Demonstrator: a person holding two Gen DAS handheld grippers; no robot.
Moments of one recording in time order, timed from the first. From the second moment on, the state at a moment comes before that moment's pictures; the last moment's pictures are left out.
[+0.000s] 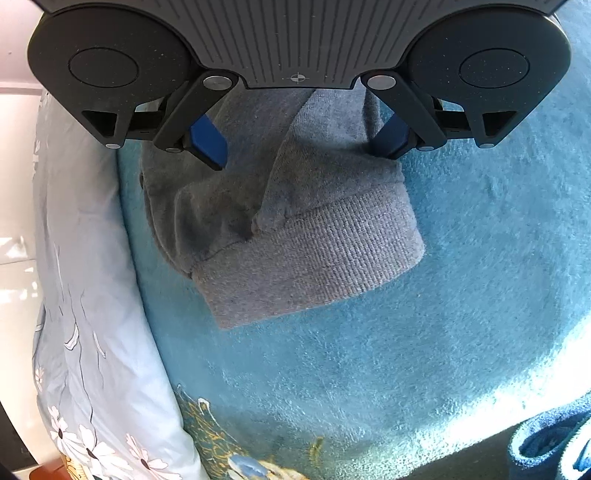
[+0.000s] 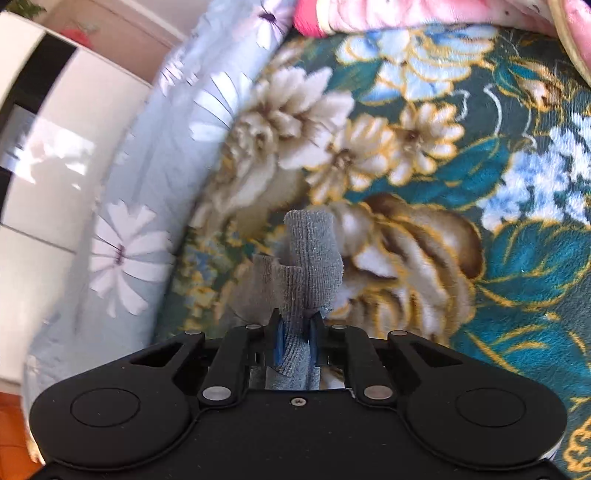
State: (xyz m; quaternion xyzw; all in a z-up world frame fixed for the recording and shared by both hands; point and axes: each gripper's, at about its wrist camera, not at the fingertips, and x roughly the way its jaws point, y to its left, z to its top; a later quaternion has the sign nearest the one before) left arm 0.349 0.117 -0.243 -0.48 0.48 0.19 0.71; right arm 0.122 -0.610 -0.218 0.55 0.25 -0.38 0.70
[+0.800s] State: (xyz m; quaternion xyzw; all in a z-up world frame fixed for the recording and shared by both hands) left arm 0.324 0.149 -0.213 -0.52 0.46 0.17 0.70; right arm 0.149 -0.586 -0.177 0.44 0.32 -0.38 0.75
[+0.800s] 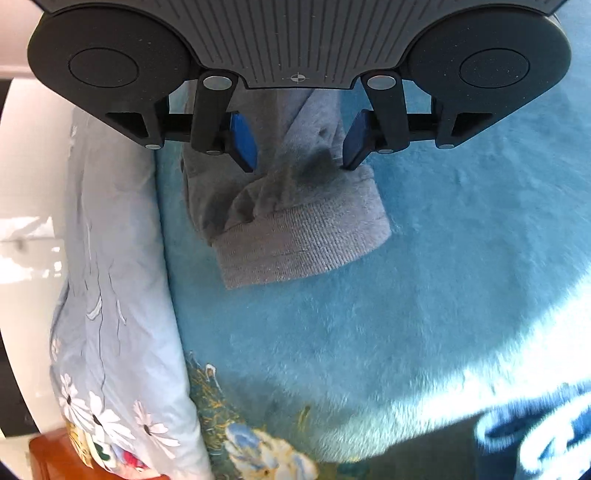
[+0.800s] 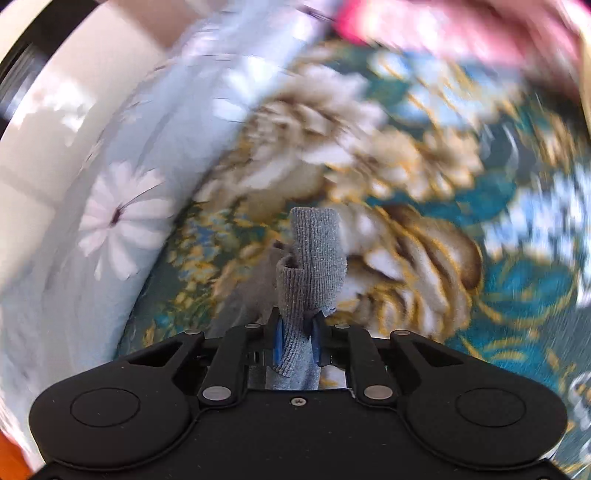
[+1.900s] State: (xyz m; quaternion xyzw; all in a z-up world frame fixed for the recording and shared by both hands) left arm 0.285 0.188 -0.201 -0.54 0.49 0.13 0.68; right arm 0.295 -0.182 -0.170 -0.10 0.48 0.03 0.87
